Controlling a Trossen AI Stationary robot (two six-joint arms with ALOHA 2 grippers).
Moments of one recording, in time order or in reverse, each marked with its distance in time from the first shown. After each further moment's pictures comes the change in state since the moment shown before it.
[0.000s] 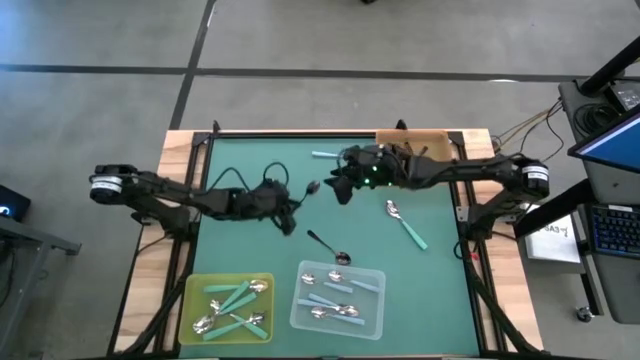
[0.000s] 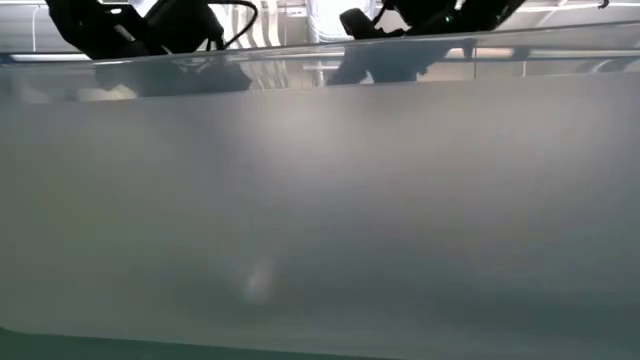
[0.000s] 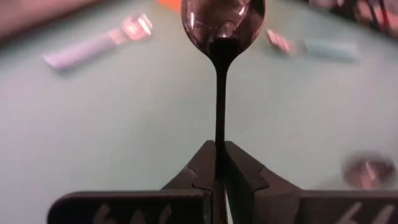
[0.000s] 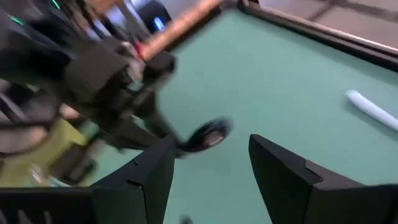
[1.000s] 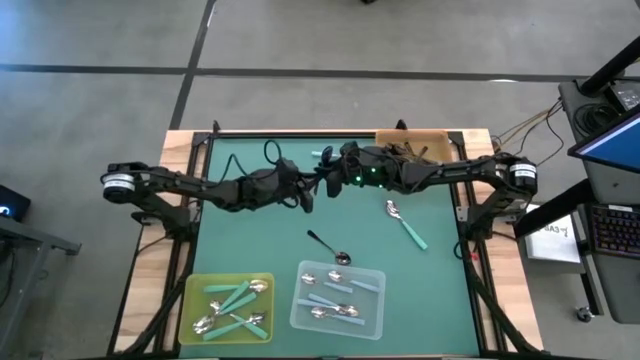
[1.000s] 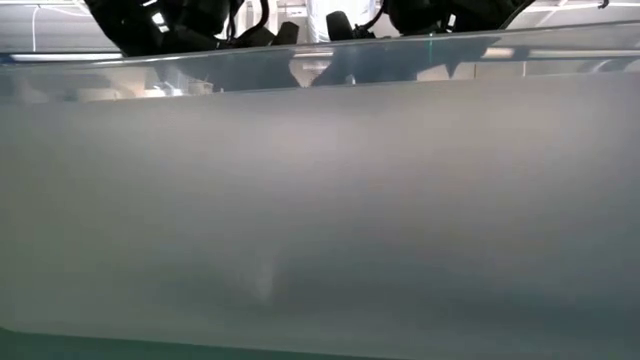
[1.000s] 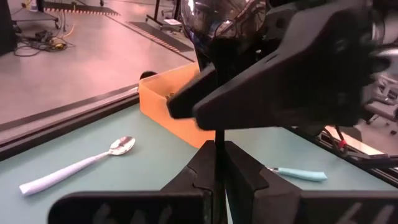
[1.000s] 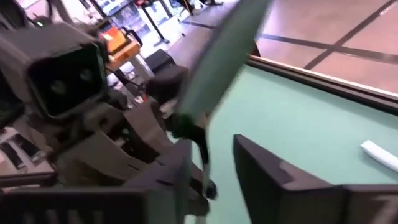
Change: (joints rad) left arm 0.072 0.108 0.151 0.346 -0.041 0.051; right arm 0.000 0.089 -0.036 0.340 0.080 0.021
